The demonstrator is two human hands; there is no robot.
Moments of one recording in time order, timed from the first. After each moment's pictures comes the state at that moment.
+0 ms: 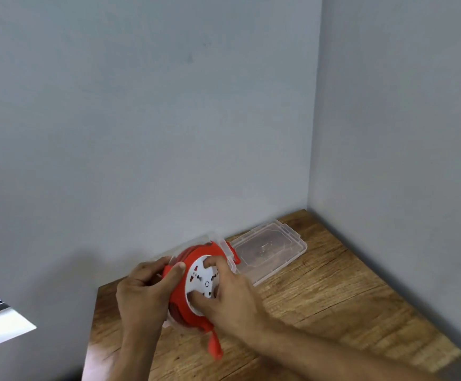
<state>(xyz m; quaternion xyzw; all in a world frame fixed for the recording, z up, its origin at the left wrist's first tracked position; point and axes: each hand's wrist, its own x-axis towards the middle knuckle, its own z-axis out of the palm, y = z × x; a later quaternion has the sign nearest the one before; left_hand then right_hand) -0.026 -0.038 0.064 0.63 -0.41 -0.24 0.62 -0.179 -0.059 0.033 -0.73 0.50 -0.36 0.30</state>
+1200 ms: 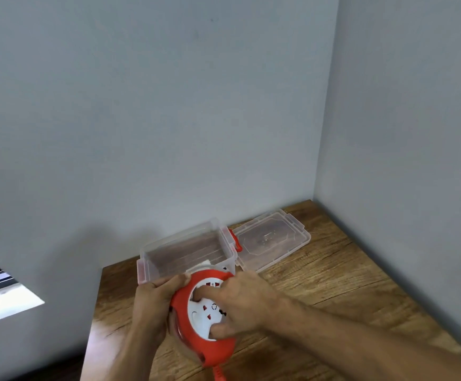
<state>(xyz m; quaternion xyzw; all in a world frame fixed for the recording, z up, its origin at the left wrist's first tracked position) -0.017 -0.032 0.019 0.65 -0.30 -0.44 0.54 -0.208 -0.078 0.021 -0.96 0.27 -0.07 0.05</state>
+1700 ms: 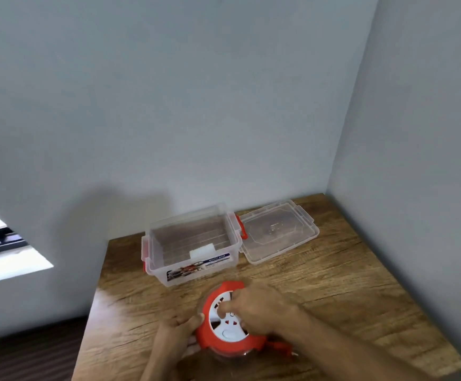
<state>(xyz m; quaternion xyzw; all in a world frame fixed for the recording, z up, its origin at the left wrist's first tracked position) -0.038 0.009 -0.079 0.72 -0.15 -0.53 0.42 -0.221 -0.083 -0.041 -0.94 0.28 0.14 0.10</state>
